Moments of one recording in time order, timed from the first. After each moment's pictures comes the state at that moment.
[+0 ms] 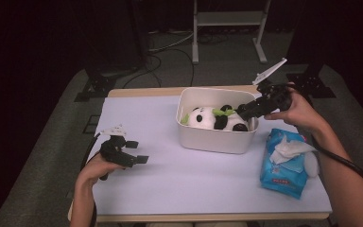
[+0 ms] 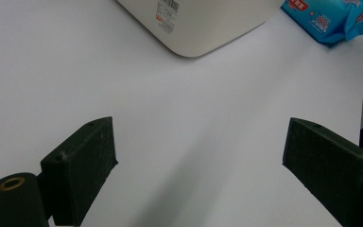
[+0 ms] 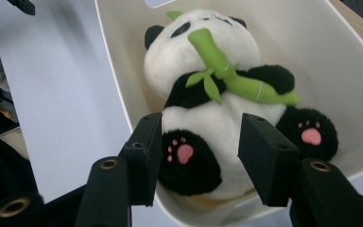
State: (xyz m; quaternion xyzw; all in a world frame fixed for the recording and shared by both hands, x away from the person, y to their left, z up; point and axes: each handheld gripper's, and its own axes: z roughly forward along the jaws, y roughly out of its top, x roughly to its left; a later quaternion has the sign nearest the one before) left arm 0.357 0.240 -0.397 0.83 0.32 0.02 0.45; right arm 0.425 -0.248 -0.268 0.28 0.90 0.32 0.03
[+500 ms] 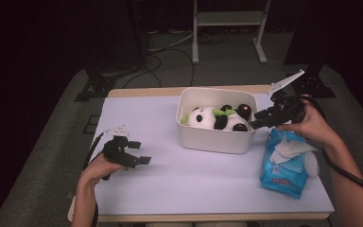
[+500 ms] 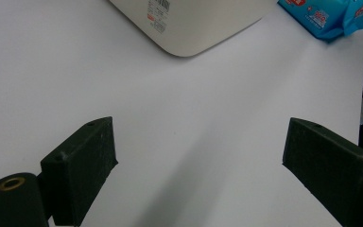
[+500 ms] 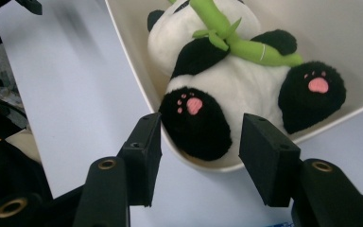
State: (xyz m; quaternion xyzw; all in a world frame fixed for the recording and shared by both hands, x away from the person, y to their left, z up) left arm 0.356 0.232 -0.397 0.84 0.31 0.01 0.44; right arm 0.397 -0.278 -0.283 0.30 0.89 0.35 0.03
